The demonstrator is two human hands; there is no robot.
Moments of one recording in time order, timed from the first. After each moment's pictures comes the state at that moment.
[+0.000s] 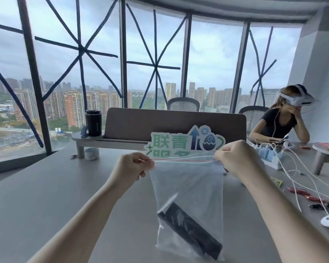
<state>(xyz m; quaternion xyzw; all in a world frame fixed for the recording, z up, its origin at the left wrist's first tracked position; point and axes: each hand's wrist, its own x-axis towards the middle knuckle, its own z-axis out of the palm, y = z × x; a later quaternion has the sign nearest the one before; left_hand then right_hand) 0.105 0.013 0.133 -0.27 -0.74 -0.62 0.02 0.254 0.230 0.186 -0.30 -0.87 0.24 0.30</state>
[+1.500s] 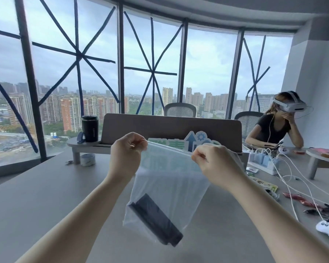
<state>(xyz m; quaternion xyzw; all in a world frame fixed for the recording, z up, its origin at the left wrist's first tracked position) 0.110 0.025 0.179 -0.27 -0.70 -0.62 0.22 0.240 0.214 0.189 -0.10 -0.93 0.08 0.34</state>
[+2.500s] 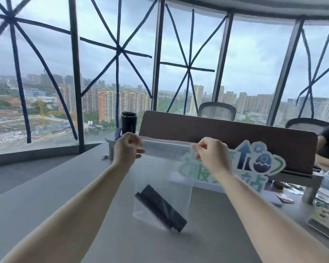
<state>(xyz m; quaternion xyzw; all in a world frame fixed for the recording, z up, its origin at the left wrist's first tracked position) -0.083 -0.052 0.145 -0.13 -0.70 -0.69 0.15 0.022 0.167 0.171 -0.08 -0.88 0.31 0.36</state>
